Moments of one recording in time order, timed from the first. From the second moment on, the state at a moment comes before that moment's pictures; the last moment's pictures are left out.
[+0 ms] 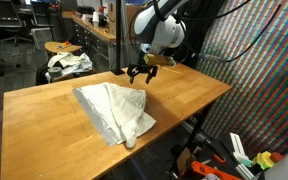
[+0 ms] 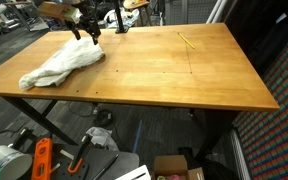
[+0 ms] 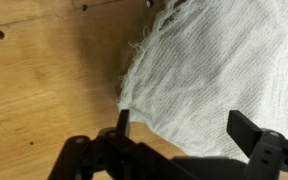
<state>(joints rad) 0.00 0.25 0.00 -2.13 0.22 2.46 0.01</state>
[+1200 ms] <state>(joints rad) -0.09 0.51 0.02 -1.88 0.27 2.22 -0.01</state>
